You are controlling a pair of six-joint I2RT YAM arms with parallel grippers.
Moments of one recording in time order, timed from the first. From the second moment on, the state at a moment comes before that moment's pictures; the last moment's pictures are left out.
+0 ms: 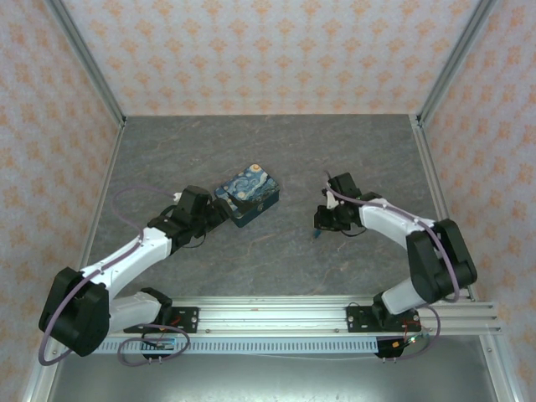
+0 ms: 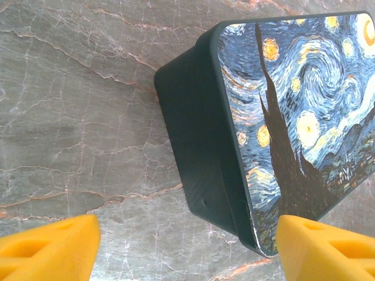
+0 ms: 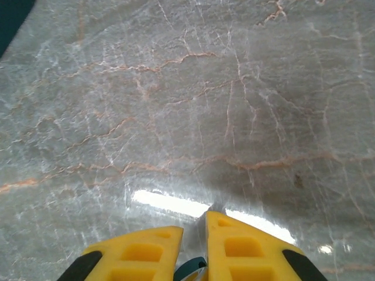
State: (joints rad) left arm -0.40 1.16 0.62 -0.33 -0.04 -0.98; right arm 0.38 1.51 0.82 -0.48 -0.26 0.40
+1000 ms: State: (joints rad) left arm -0.32 0.99 0.62 -0.40 -0.14 -0.90; right arm 0.32 1.27 0.87 -0.41 -0.09 0.36
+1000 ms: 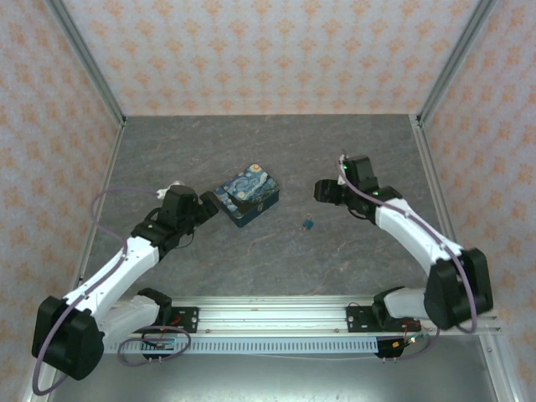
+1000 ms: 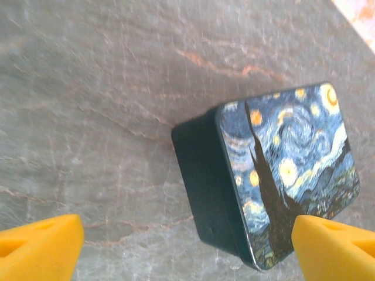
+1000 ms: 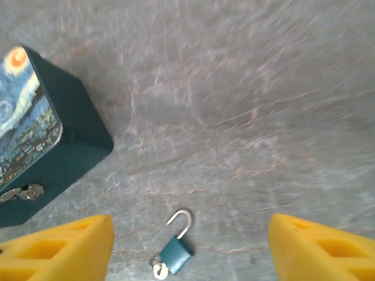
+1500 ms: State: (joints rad) left arm -0.31 0.93 0.63 -0.37 -0.74 -0.53; right arm 0.02 1.06 0.56 -0.23 0.10 0.31
